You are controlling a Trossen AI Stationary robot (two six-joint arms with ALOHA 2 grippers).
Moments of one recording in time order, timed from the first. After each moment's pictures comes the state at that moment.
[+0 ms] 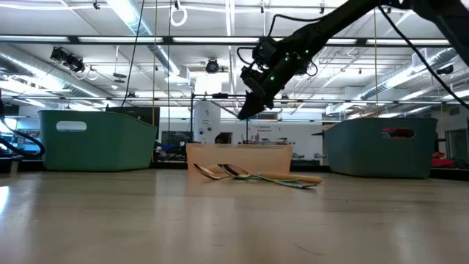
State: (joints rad) left arm -0.48 1.35 1.29 -0.80 -0.56 -0.35; right arm -0.59 1.95 1.56 -0.38 -0.22 -0.25
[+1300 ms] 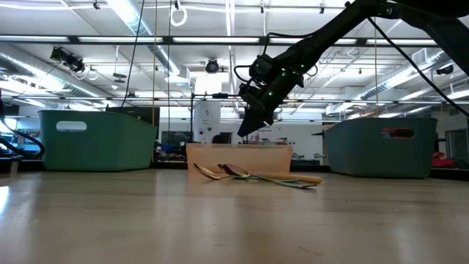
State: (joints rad) left arm -0.48 1.35 1.29 -0.79 -0.58 -0.34; right arm -0.61 2.04 1.56 -0.38 -0.25 -0.22
